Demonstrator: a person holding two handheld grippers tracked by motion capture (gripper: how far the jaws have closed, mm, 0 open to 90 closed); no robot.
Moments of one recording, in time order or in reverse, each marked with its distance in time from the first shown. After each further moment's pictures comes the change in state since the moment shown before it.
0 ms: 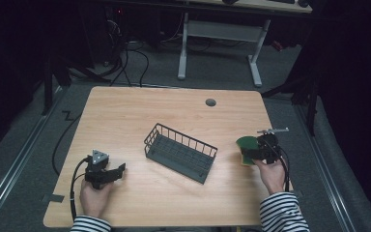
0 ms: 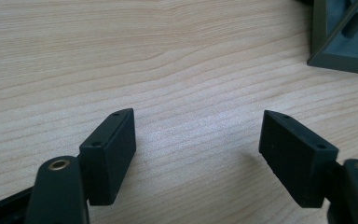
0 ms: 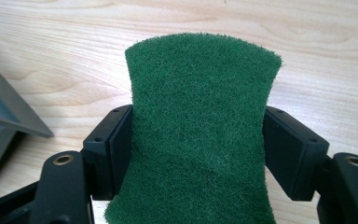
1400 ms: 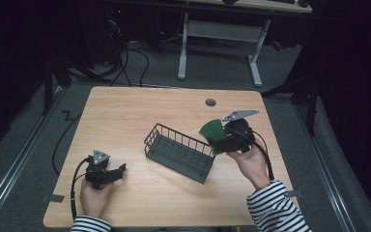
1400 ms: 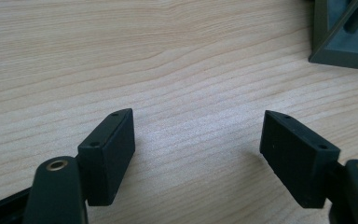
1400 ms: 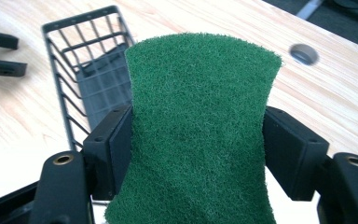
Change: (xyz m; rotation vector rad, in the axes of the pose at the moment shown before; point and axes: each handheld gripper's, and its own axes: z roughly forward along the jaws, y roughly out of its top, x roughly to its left) left arm -0.002 0.000 0.001 0.008 0.011 0.017; right arm 0.124 0.061 -0.060 -0.122 0.191 -0.393
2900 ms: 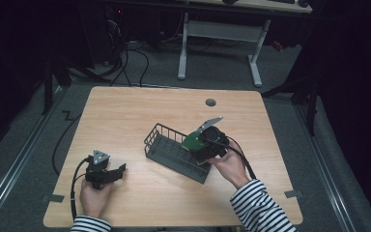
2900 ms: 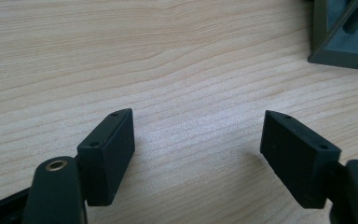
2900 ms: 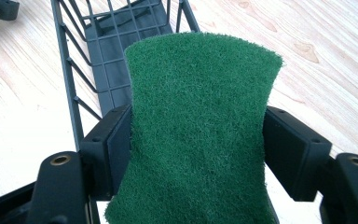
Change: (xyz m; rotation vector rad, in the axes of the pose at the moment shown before) left arm 0.000 0.000 0.000 0.000 -0.002 -0.001; right arm 0.033 0.000 0.059 0.156 0.027 -0.132
